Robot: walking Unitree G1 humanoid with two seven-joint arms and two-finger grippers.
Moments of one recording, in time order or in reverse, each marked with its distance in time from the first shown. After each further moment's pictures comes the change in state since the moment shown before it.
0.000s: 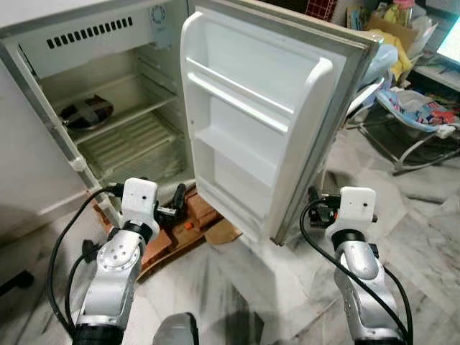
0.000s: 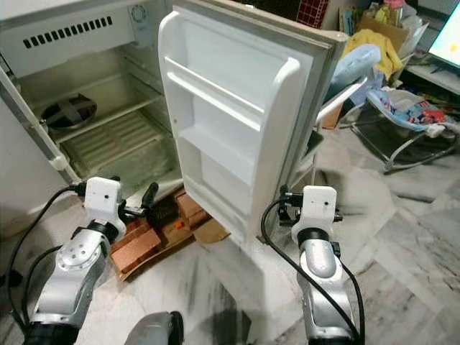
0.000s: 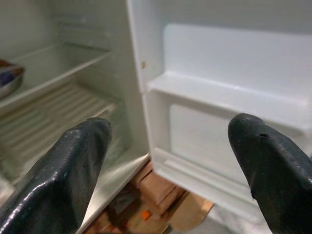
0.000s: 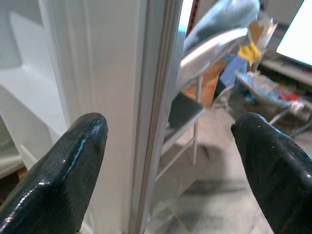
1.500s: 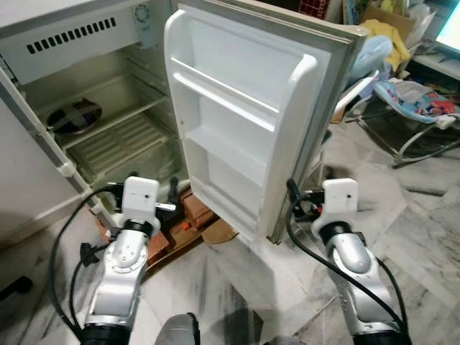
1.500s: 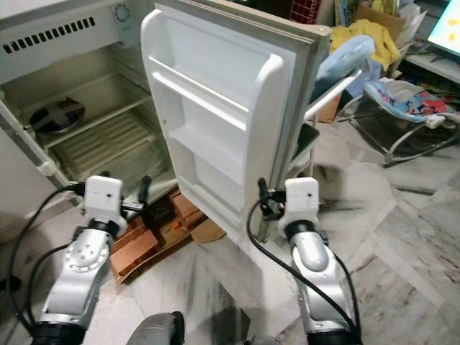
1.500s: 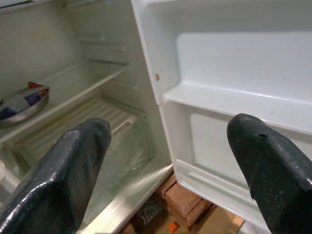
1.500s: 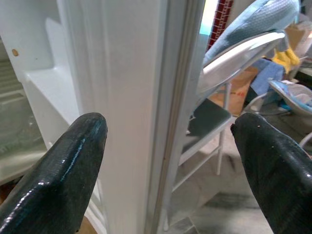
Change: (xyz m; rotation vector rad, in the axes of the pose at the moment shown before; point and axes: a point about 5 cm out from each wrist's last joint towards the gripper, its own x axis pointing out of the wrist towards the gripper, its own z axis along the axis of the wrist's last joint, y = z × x) left arm -0.005 0.002 -0.003 0.098 -0.032 0.160; right arm 0.001 0.017 0.000 0.009 -0.037 0.184
